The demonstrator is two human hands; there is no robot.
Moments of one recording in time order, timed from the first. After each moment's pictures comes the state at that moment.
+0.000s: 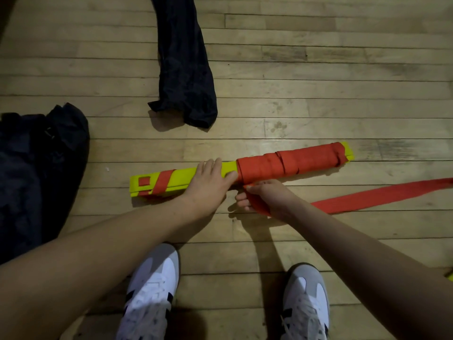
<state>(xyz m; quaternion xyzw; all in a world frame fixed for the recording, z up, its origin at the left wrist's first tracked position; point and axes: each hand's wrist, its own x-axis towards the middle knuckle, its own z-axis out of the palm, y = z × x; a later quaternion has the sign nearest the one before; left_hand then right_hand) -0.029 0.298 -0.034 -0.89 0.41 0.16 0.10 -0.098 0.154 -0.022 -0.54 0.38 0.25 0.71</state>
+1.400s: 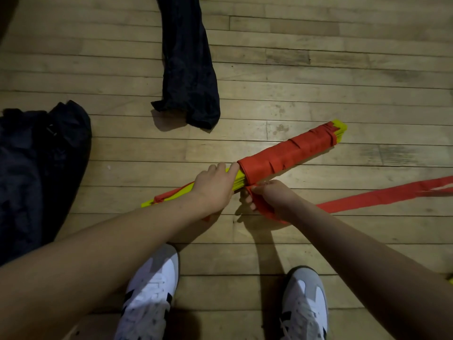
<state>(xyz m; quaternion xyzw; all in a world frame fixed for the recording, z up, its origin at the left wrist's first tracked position) -0.029 0.284 -0.031 -0.92 0.34 0.21 0.01 -0.094 0.148 -0.021 -0.62 0.38 0.28 0.63</state>
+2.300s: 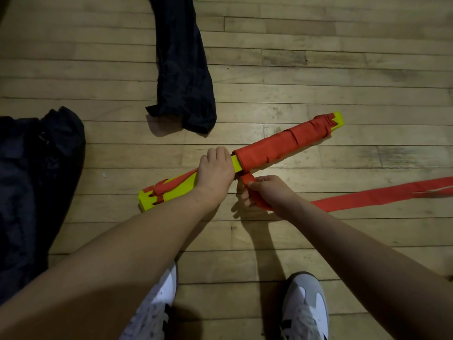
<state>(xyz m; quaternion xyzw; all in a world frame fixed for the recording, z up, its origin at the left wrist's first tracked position) -0.006 0.258 -0.037 -0.94 0.30 0.10 0.12 -0.079 0.143 -0.017 -0.62 0.37 0.24 0.65</state>
